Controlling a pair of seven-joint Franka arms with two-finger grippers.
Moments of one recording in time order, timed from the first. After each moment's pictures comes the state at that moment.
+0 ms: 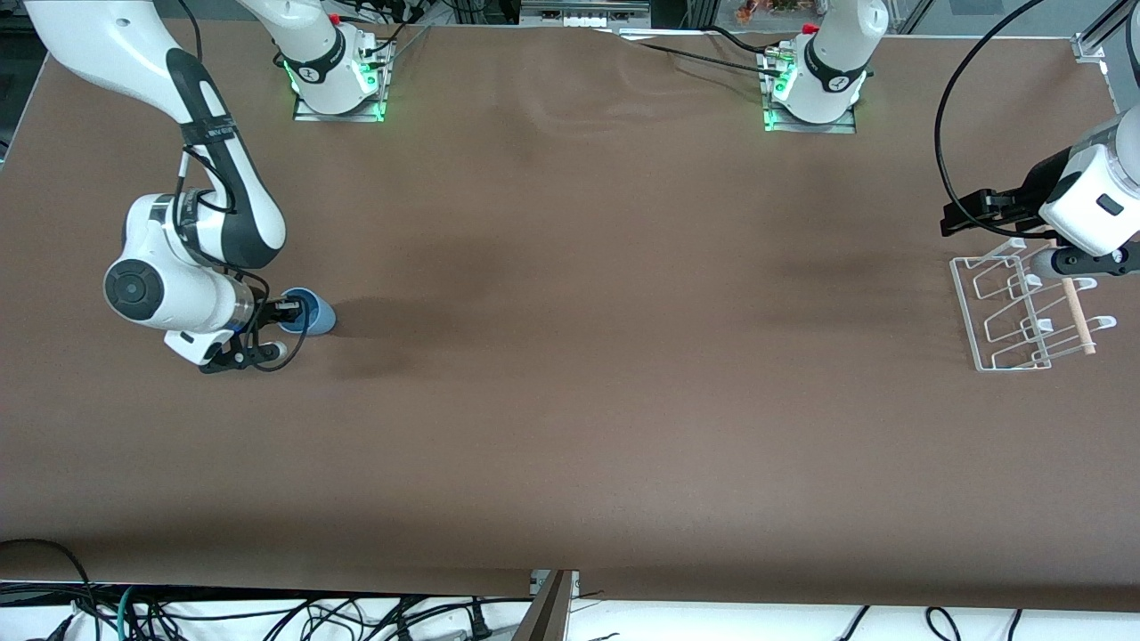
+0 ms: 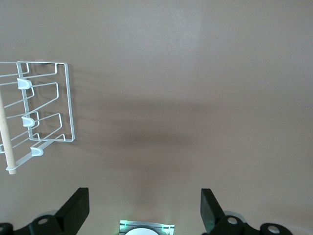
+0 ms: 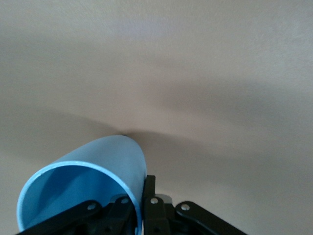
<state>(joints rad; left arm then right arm) 0.03 0.10 -0.04 -1.54 -0.01 1.44 -0.11 0.03 0.43 0.01 -1.90 0.00 2.10 -0.17</state>
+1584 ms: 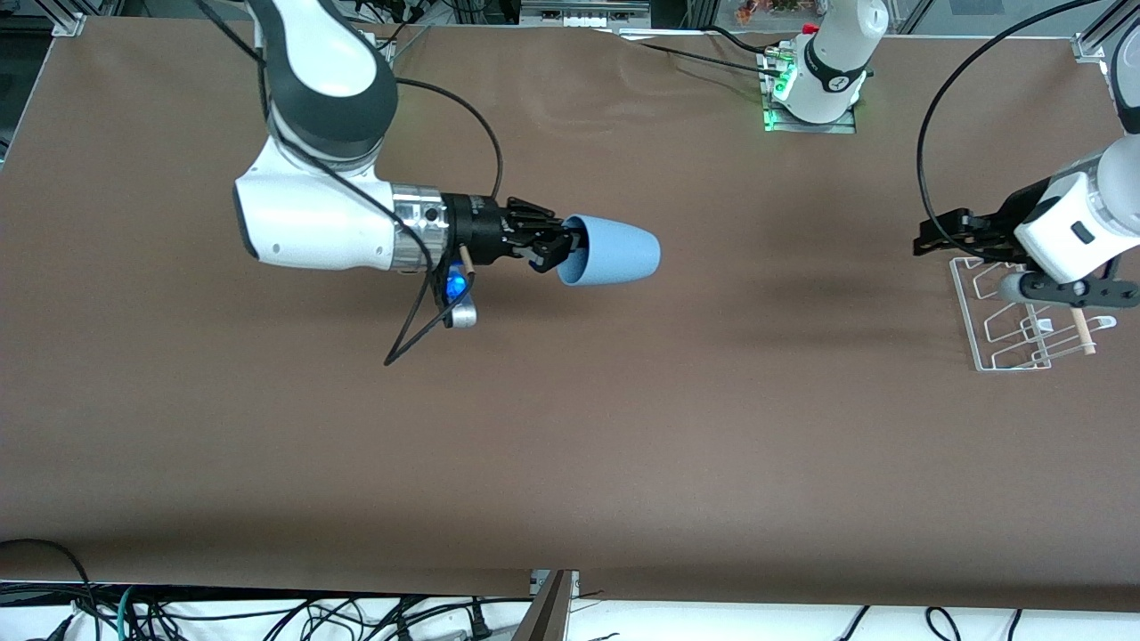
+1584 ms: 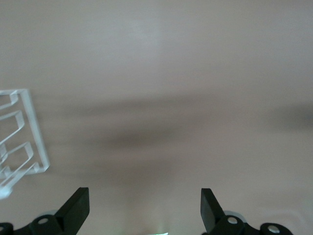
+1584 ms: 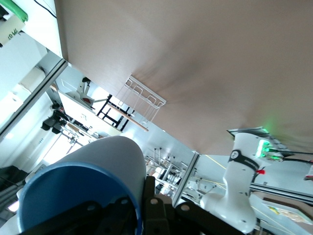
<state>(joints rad) 0.02 0.19 -0.06 -1.46 -0.15 1.48 0.06 0.50 0.44 0.05 -1.41 1.17 2.02 0.91</state>
